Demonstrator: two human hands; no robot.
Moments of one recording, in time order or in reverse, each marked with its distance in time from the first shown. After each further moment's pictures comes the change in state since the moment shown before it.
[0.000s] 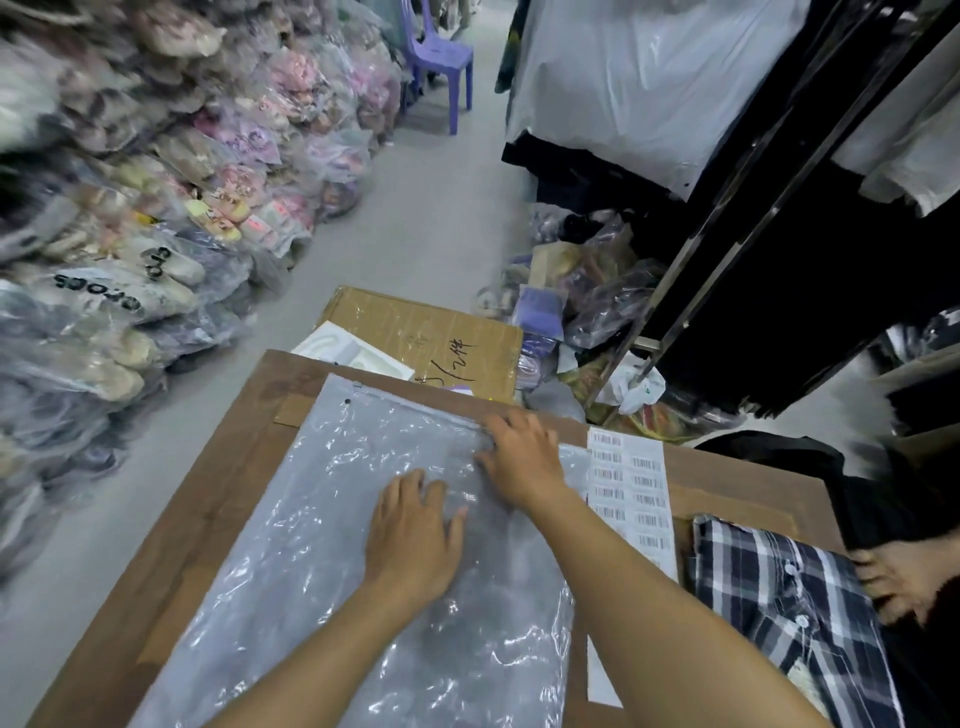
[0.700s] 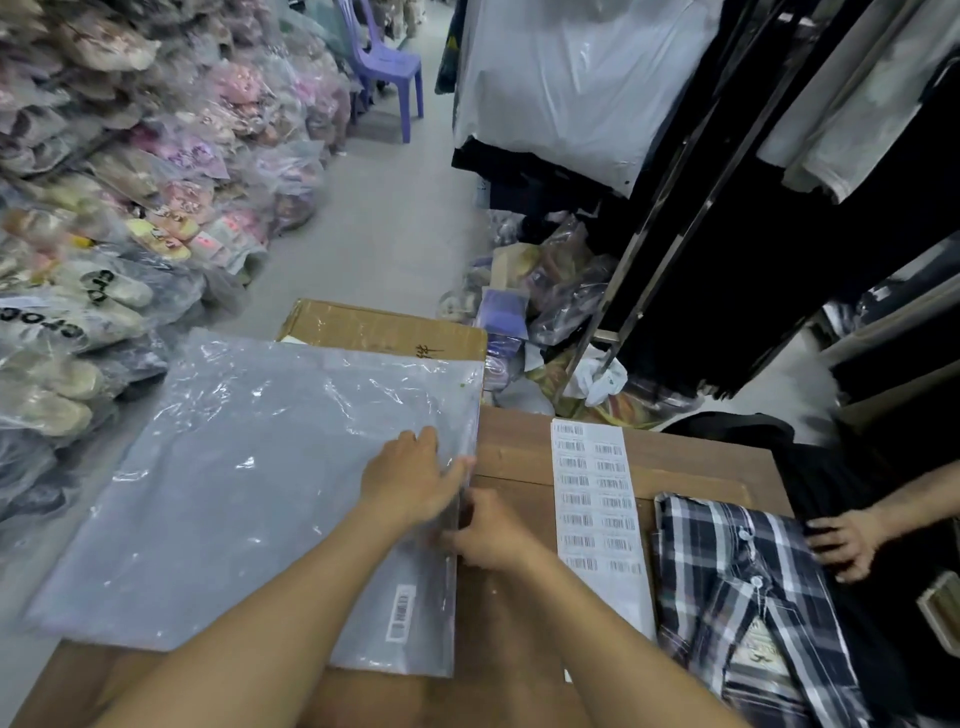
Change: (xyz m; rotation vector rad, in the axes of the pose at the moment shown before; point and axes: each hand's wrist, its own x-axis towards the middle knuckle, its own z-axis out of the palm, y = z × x) left_hand 0.063 0.033 -0.030 -0.021 -0.209 0.002; right_hand -0.069 0.001 0.022 0.683 -0.292 0.176
